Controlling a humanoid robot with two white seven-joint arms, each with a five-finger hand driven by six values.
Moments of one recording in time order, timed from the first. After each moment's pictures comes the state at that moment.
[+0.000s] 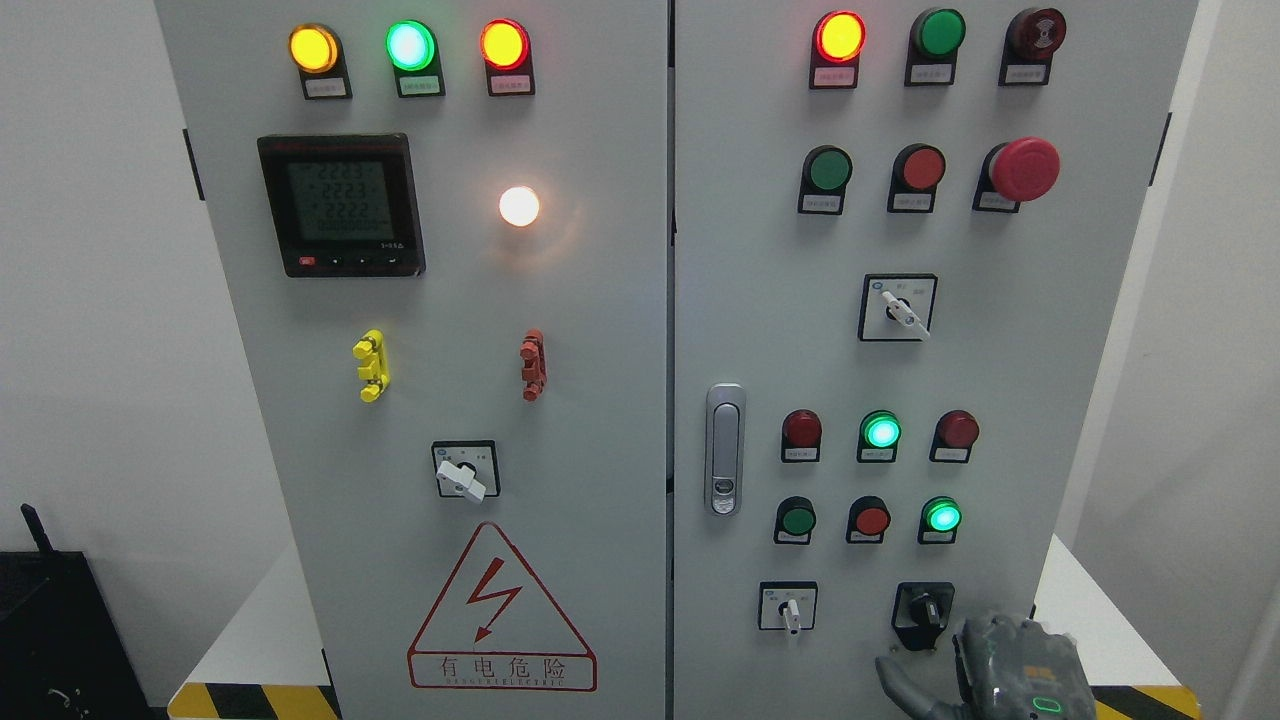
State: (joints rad) left arm 0.00 -0.10 0.00 0.00 0.00 -0.06 -0.01; right arm -0.22 -0.01 -0.03 -1.78 1.48 0.20 0.39
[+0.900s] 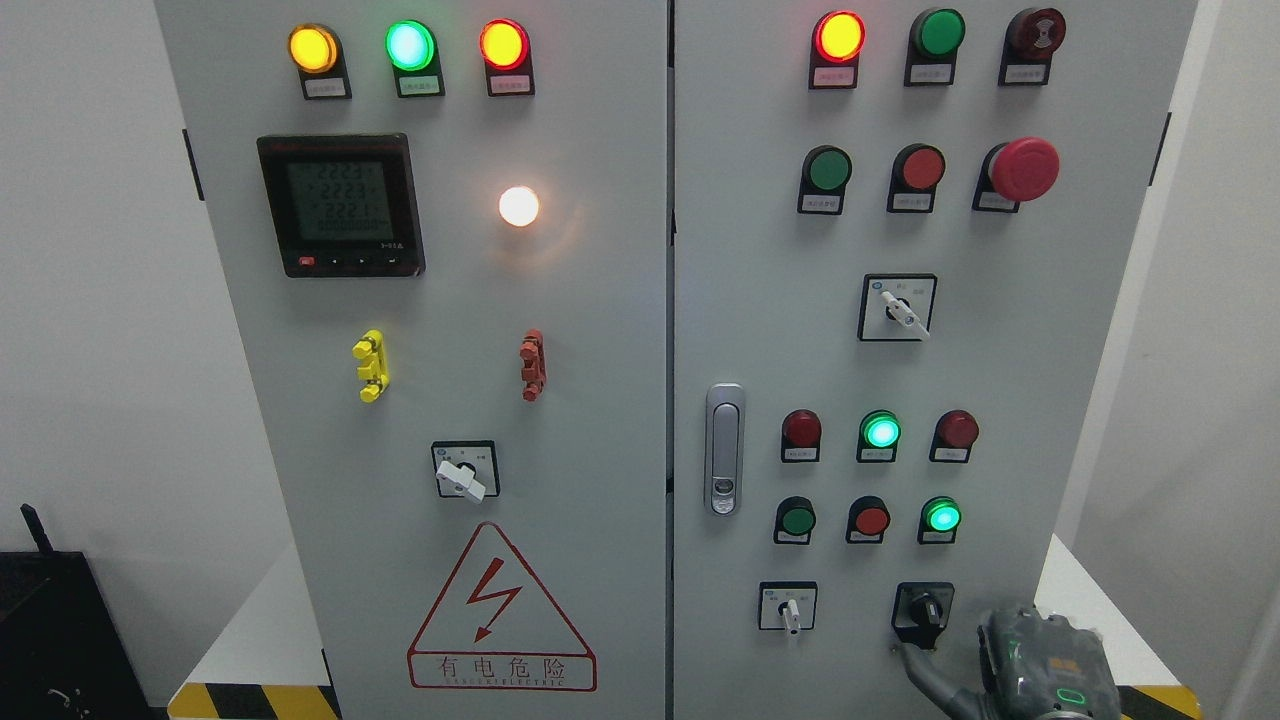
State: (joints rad) left arm 0.00 -0.10 0.00 0.00 0.00 -0.06 -0.01; right arm -0.25 -0.04 -0.04 -1.72 1.45 0.25 0.36
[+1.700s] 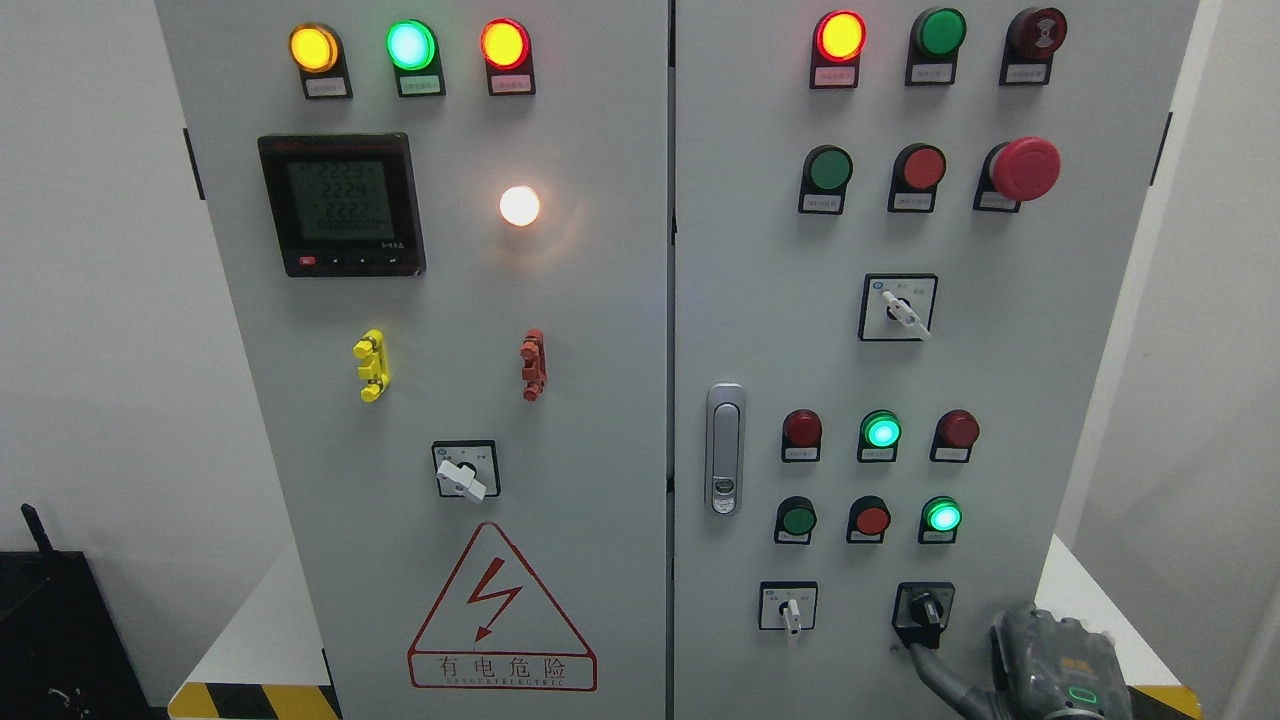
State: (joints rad) left arm 0.00 -0.10 0.00 0.00 0.00 -0.06 -0.01; right arm -0.26 -0.04 -0.08 -1.69 1.42 0.25 0.36
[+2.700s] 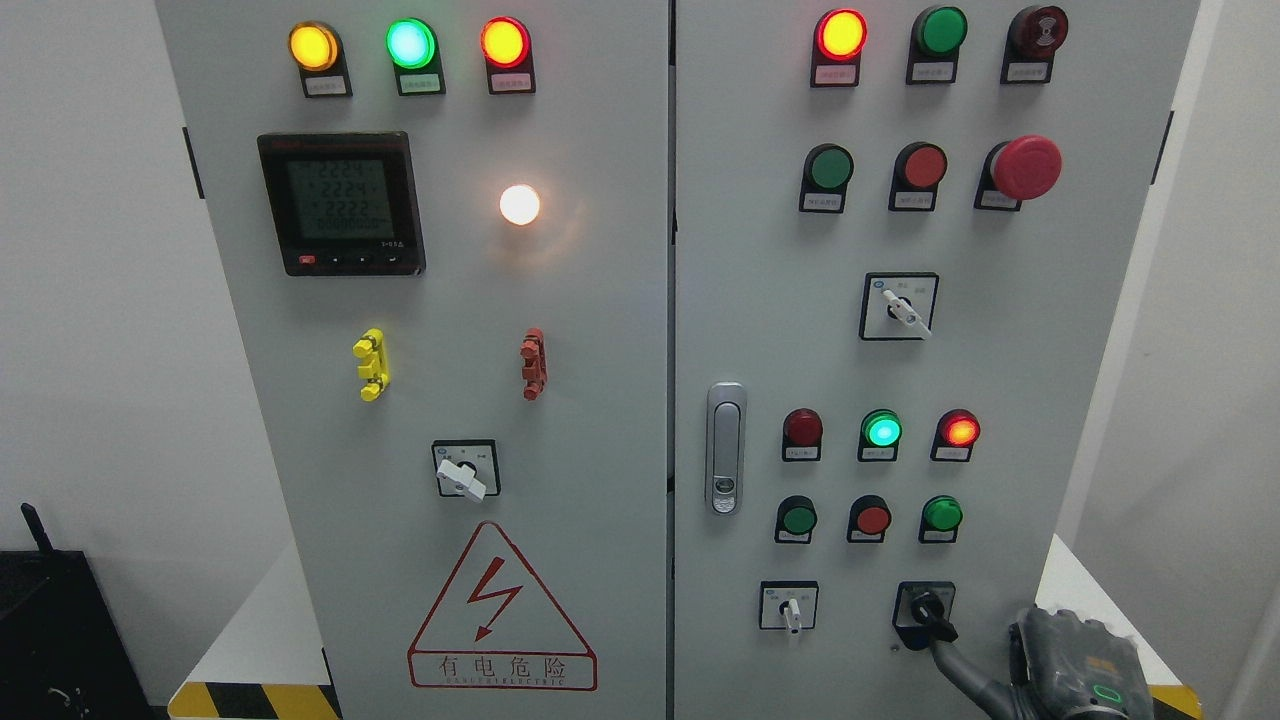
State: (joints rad) left arm 0.00 -0.10 0.00 0.00 0.00 -0.05 -0.01; right arm -0.27 -0.04 -0.11 -1.69 1.36 0.28 0.36
